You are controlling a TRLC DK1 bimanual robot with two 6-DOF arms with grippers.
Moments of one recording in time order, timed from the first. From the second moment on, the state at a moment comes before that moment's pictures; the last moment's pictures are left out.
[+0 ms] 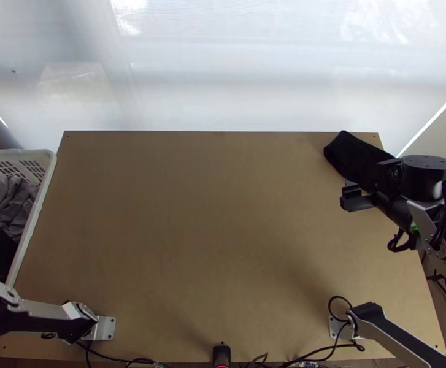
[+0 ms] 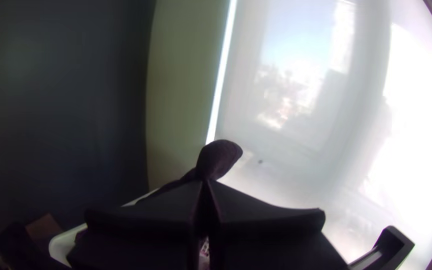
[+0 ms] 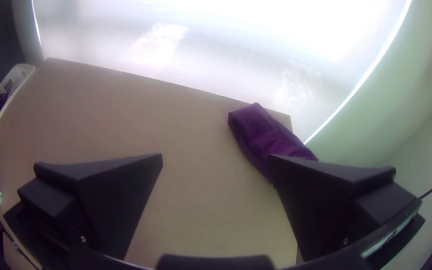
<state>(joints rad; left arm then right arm) 0.83 1.49 1.95 -0.70 0.10 -0.12 0.30 1.02 1.37 -1.00 0.24 -0.07</state>
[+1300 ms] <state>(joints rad) -0.85 1.59 1.81 -0.59 0.06 -0.21 0.23 0.91 1.30 -1.01 0.25 -0.11</state>
